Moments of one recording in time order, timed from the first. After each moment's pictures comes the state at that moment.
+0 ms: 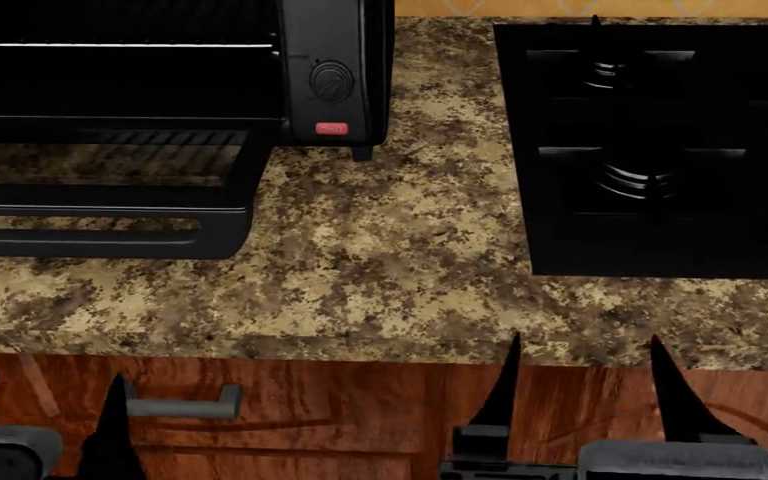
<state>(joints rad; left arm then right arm) -0.10 -0.17 0.03 0.31 -0.17 -0.36 -0.07 0.08 0.16 -0.04 -0.42 0.08 0.25 0.13</state>
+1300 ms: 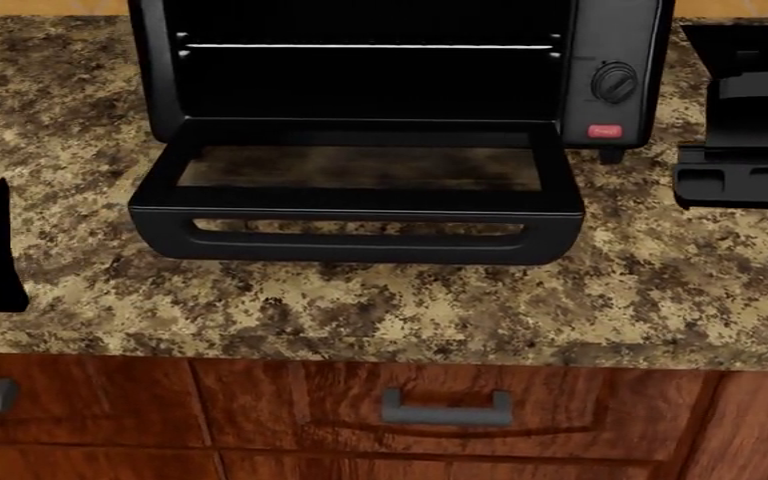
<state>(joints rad) -0.59 -0.39 -0.11 0.45 -0.40 -0.95 -0.02 0.84 0.63 0.21 -1.04 0.58 1.14 0.34</state>
